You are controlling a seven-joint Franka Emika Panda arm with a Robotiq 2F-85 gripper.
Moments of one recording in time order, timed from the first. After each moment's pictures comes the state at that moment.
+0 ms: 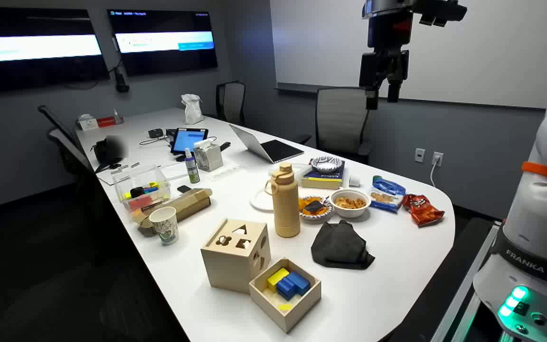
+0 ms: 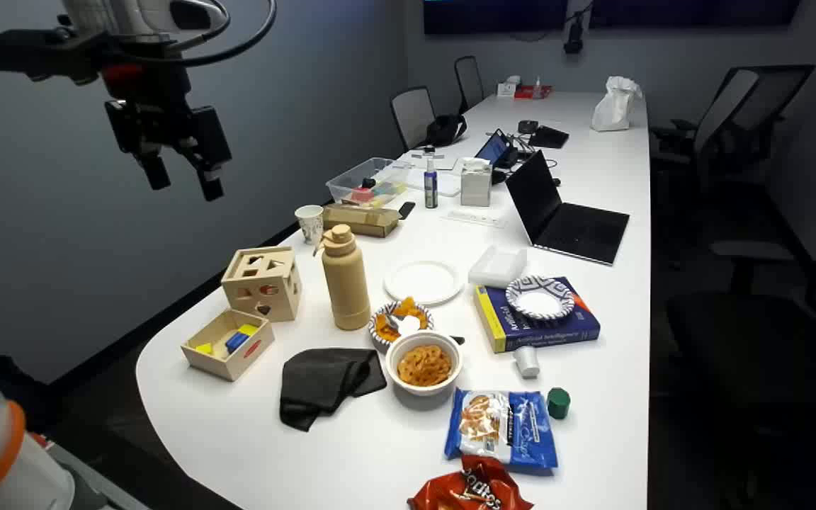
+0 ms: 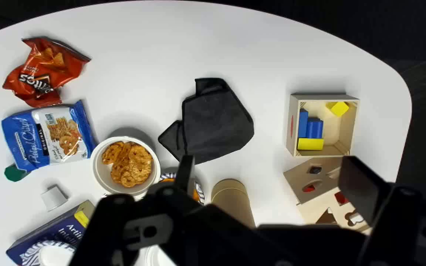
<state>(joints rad) 0.04 -0.87 0.01 -2.63 0.02 1.75 0.01</state>
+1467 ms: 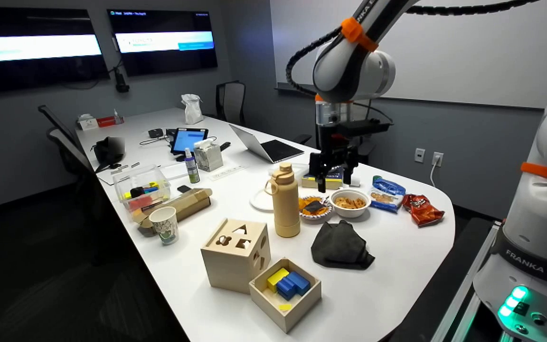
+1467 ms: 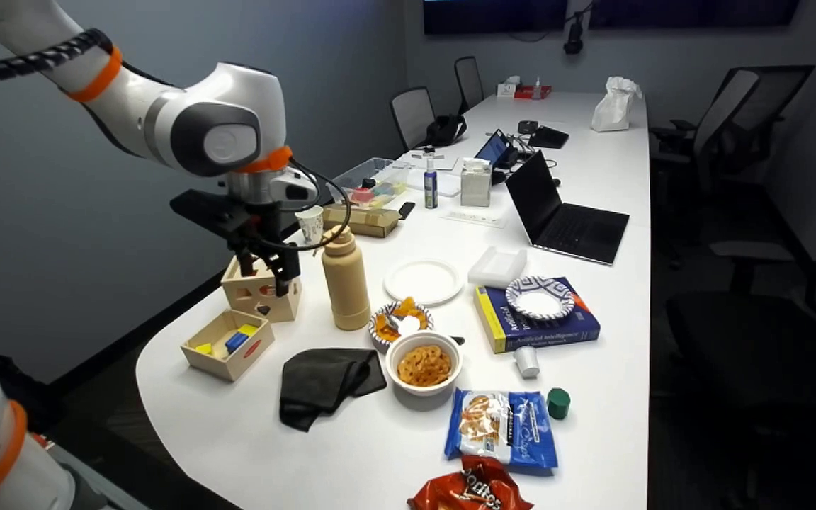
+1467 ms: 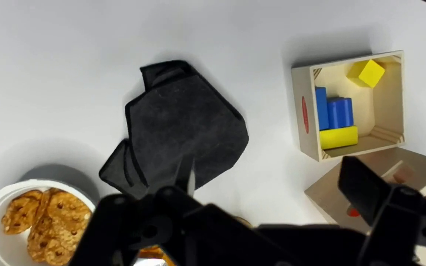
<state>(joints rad) 0.06 -0.16 0.03 -2.65 0.19 2.38 0.06</state>
